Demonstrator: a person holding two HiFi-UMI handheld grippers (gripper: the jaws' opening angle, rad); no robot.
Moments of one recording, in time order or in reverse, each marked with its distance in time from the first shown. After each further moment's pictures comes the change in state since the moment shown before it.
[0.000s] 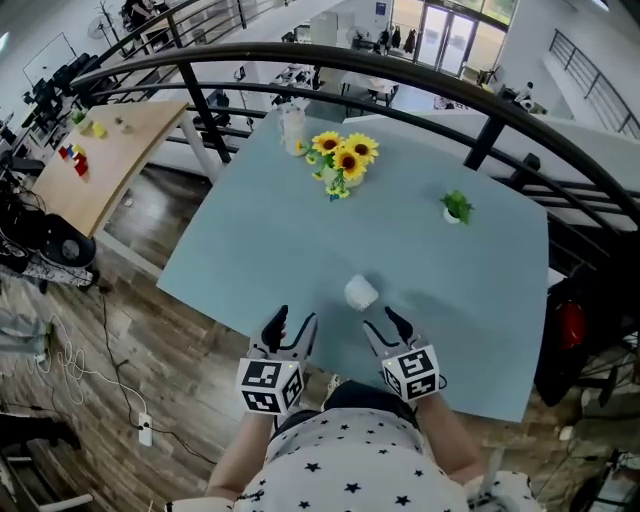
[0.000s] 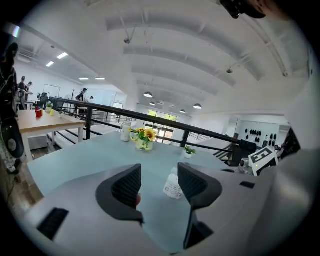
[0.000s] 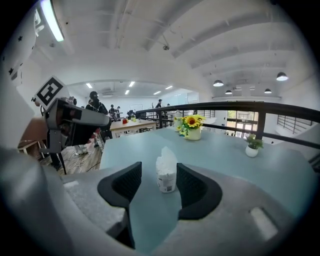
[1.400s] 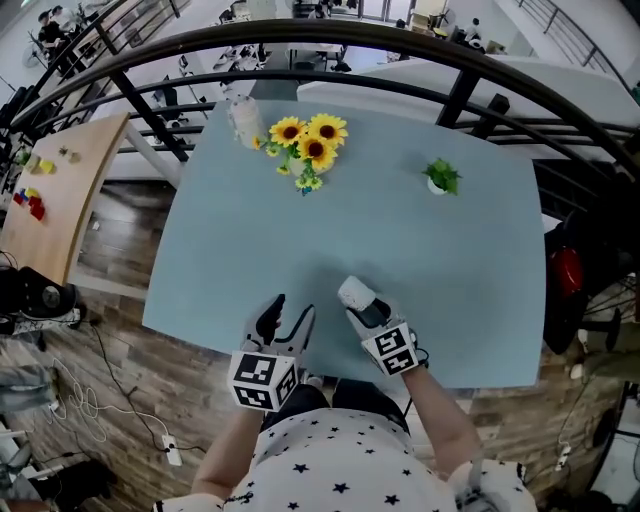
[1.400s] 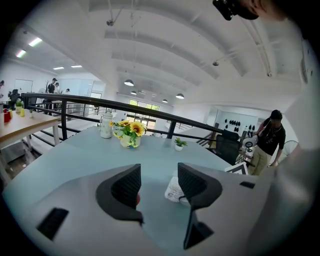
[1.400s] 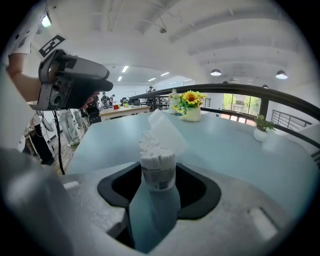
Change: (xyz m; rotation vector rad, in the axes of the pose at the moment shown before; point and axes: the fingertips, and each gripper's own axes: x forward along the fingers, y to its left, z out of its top) left arm 0.062 0.014 0.019 0.103 0.137 -0.217; right arm 0.087 -0.014 -0.044 0.030 0.140 -0.066
